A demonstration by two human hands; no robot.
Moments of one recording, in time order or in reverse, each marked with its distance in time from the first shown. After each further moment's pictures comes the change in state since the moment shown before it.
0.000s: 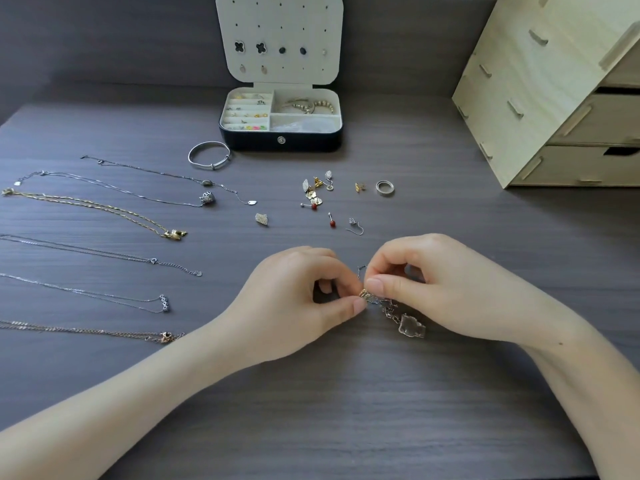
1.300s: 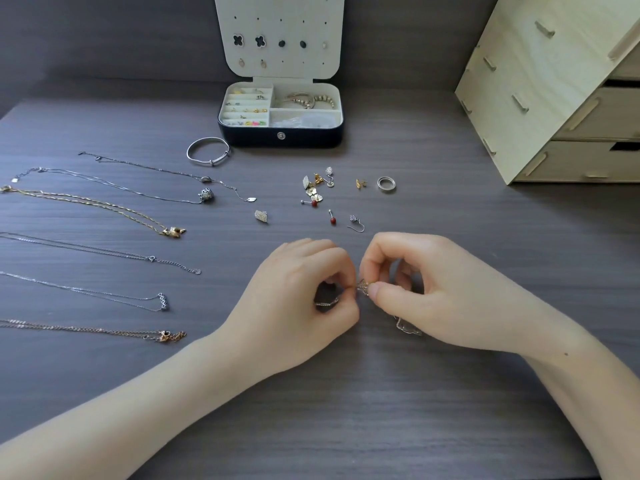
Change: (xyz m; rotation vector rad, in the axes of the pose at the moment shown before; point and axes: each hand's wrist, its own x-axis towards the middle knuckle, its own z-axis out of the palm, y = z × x) left_hand -0.005 0.006 0.006 0.159 0.191 0.137; right_hand -0.004 -0.010 0.007 0.112 0.069 -0.058
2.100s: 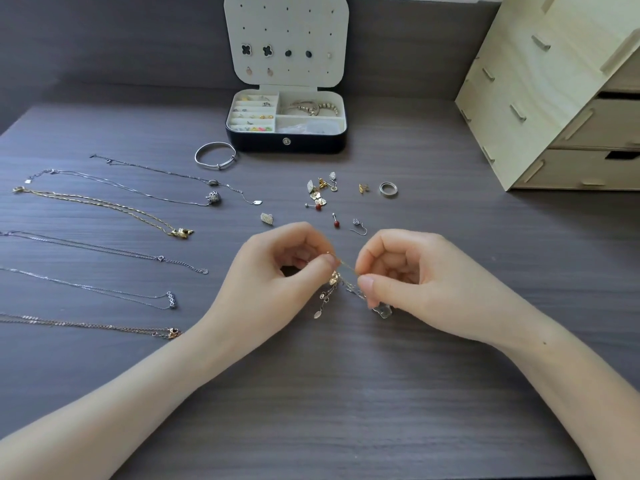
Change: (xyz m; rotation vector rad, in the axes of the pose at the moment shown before) left_hand 0.000 -0.003 -0.014 -0.560 0.146 -0.337; right_hand 0.004 0.001 0.005 0.272 -0.007 0.071
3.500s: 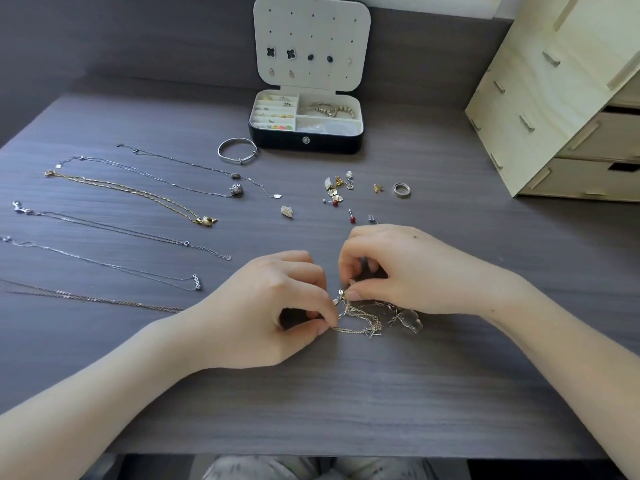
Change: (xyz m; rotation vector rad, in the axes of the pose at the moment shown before) left_hand -0.019 -0.019 -0.039 0.588 -0.446 0.552; right_hand 0.028 -0.014 0.011 -0.670 -0.219 -0.114
